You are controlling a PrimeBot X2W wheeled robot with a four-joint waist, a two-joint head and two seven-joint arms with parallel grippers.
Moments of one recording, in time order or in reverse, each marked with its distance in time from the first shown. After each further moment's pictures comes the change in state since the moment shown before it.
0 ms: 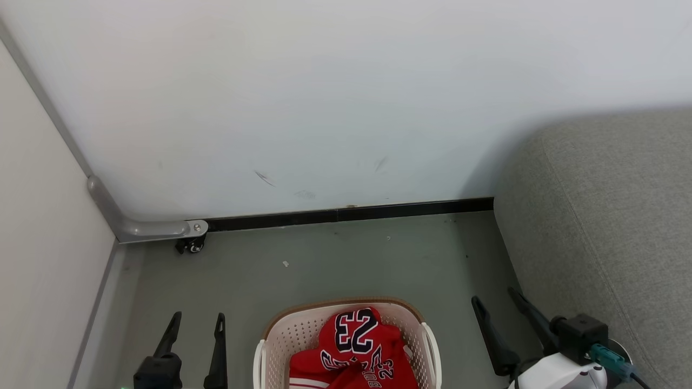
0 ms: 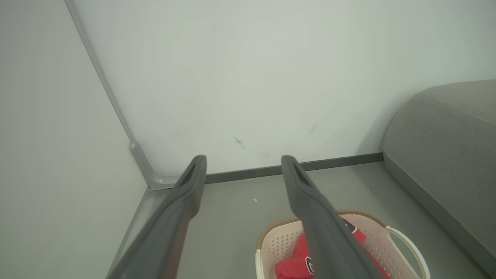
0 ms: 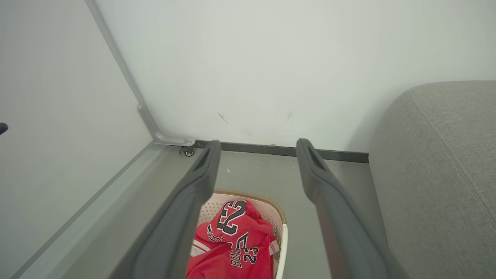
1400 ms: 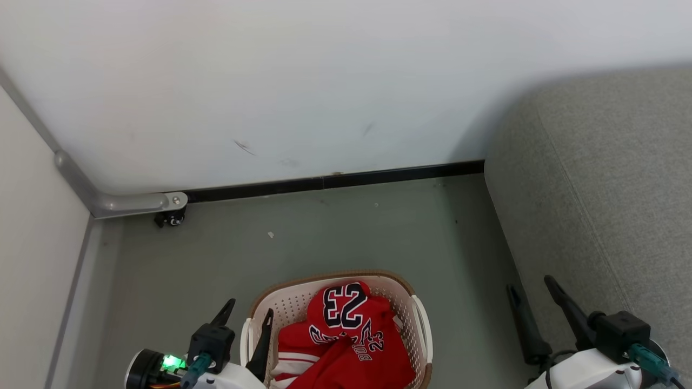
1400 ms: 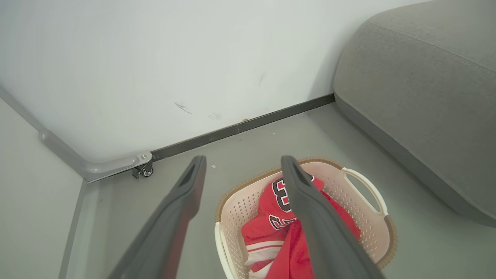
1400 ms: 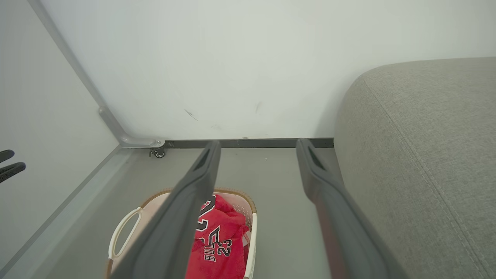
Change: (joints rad) left arm -0.156 -0.010 -0.130 0.172 0.028 -0.103 0.081; right arm 0.030 0.001 -0.113 -0.068 -0.021 0.000 0.000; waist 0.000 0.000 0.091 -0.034
